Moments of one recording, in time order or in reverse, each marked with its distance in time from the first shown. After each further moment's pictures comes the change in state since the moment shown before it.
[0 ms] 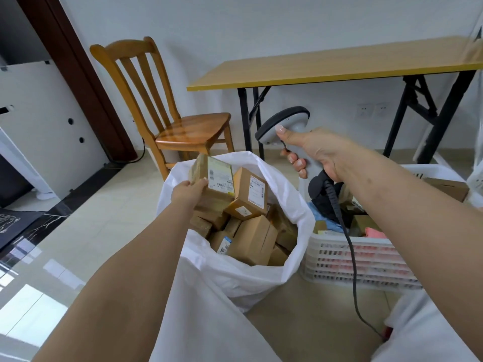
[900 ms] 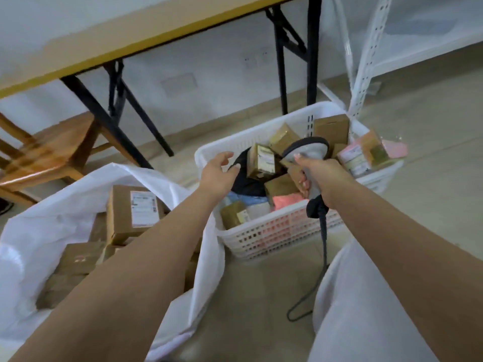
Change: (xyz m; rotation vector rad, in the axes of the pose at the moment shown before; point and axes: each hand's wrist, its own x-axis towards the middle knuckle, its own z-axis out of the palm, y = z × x) left_hand -0.084 0.068 0.326 0.370 -0.574 0.554; right_hand 0.062 0.201 -0.247 0.468 0.621 0.359
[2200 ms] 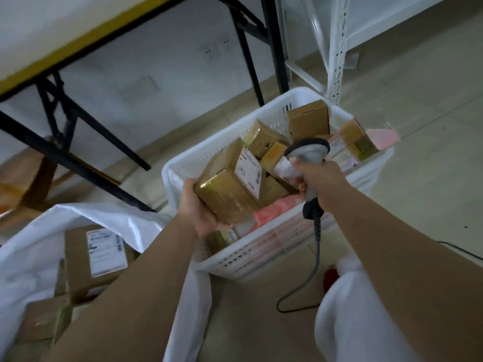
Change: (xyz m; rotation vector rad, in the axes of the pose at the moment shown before) left_hand 0.073 -0.012 0.084 -0.845 -0.312 -0.742; right_hand 0.081 -0.001 -0.063 0.091 0.195 -0.037
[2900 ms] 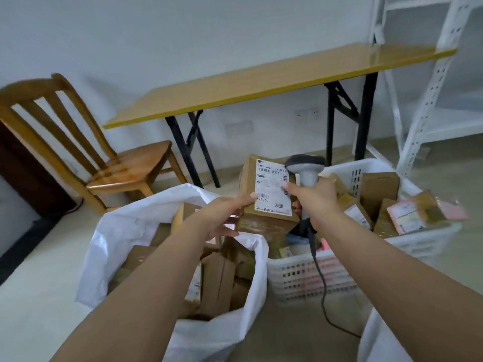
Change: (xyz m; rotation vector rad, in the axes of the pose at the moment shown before) left_hand -0.208 0.021 -0.150 0.605 0.083 0.410; right_hand -0.206 -0.005 0.141 -0.144 -0.206 -0.464
